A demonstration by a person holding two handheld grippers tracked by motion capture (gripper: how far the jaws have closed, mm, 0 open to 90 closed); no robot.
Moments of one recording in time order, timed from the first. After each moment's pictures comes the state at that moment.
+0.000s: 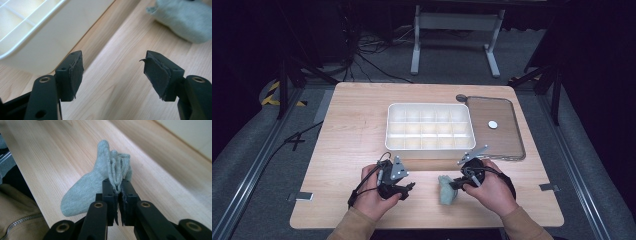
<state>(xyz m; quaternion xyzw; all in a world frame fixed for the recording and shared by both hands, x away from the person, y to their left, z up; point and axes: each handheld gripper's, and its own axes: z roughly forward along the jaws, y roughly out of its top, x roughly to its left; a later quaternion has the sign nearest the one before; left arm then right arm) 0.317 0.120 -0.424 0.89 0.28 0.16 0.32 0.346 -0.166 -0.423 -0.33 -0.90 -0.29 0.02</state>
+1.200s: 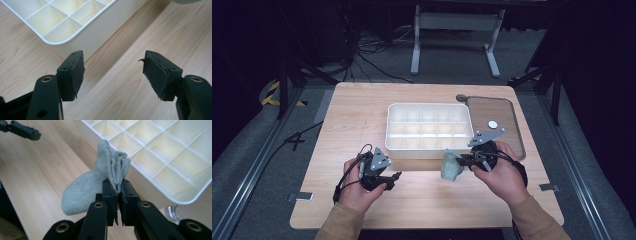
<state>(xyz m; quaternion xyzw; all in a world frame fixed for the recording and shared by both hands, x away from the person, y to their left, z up) 0.325 0.152 -0.408 0.86 0.32 0.18 0.34 0.357 -0.178 -0.354 -0.31 -0.88 -0.34 -0.11</state>
